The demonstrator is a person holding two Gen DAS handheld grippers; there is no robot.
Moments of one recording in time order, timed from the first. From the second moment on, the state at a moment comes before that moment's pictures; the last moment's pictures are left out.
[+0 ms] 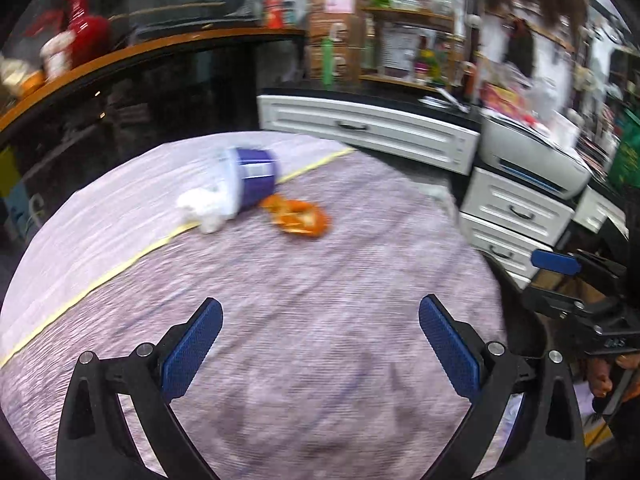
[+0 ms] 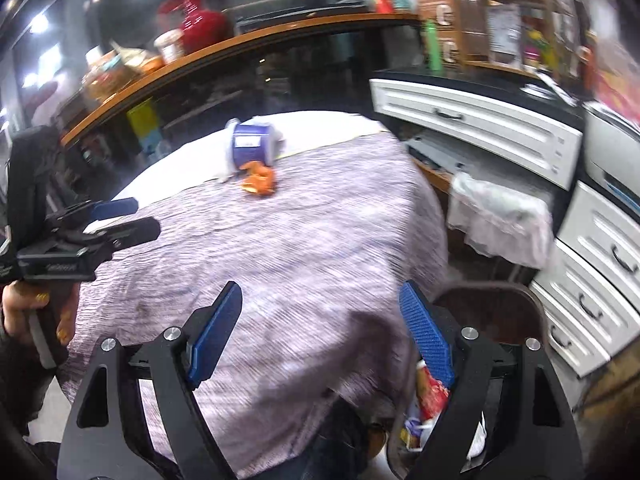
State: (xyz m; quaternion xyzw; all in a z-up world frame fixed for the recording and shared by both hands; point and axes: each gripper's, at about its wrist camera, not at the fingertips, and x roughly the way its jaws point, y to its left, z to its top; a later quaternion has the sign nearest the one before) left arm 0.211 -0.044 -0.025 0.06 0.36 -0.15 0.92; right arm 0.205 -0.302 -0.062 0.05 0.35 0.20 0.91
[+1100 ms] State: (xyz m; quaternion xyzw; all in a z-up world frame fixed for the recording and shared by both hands) left arm 0.379 0.047 -0.062 -0.08 0.43 -0.07 0.90; right arm 0.337 -0.184 -0.064 -0.03 0.39 0.26 0.88
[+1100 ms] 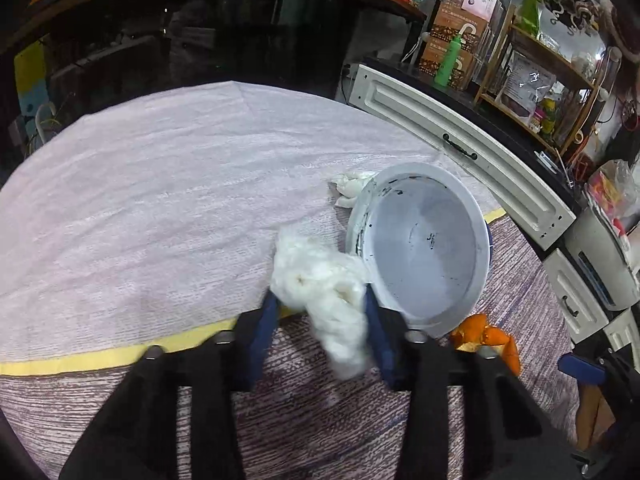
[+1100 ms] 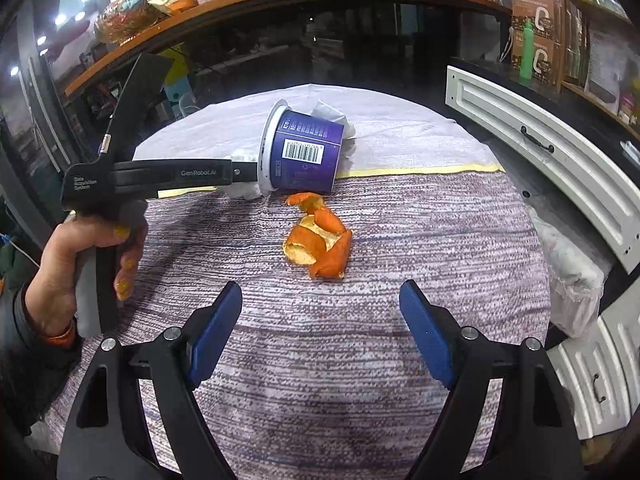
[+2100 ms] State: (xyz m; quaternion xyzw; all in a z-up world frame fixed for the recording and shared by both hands) left arm 0.352 0.054 -0.036 -0.07 0.35 -0.04 0.93; right arm 0.382 -0.150 -0.077 -0.08 0.41 0.24 0.87
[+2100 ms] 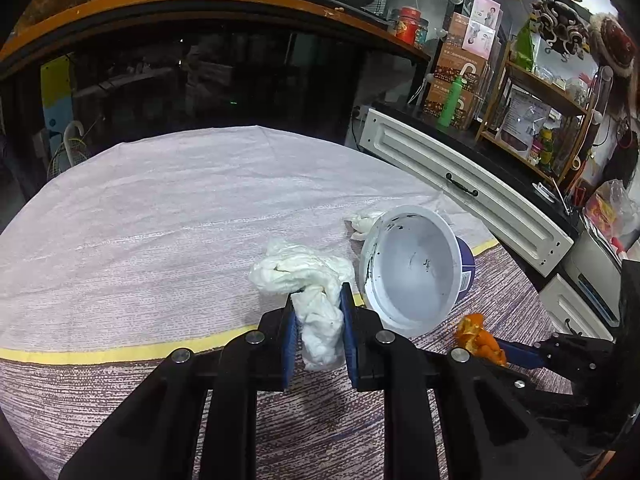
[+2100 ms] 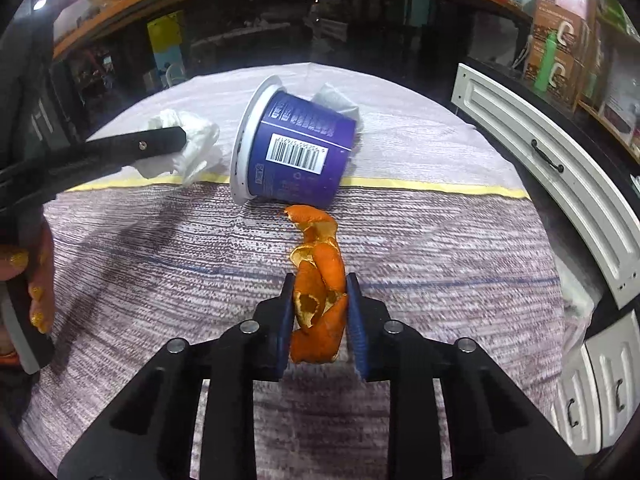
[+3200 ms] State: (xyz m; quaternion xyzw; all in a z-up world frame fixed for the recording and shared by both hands) left arm 0.241 -0.085 -0.030 0.02 0.34 -0.18 0.92; right arm 0.204 -0.351 -0.077 0.05 0.38 0.11 0.92
